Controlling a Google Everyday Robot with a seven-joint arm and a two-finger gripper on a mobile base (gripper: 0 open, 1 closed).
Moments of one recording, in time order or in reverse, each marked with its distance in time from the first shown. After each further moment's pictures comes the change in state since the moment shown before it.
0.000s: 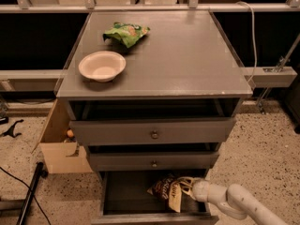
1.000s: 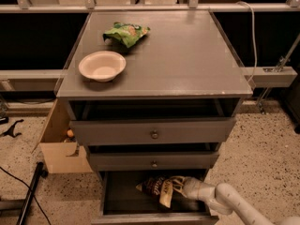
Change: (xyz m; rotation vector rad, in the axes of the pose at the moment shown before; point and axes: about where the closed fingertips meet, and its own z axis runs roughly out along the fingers) arm 0.044 0.008 0.056 -0.015 -0.067 0.042
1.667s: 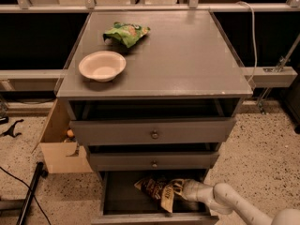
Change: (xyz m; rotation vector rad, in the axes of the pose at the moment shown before) arm 0.028 0.012 0.001 -0.045 0.120 0.009
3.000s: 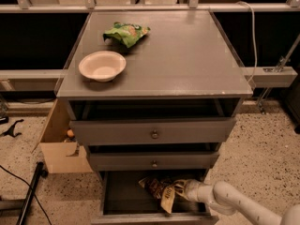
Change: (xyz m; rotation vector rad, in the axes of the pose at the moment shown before) arm 0.001 0.001 -0.017 -0.001 0.165 -0.073
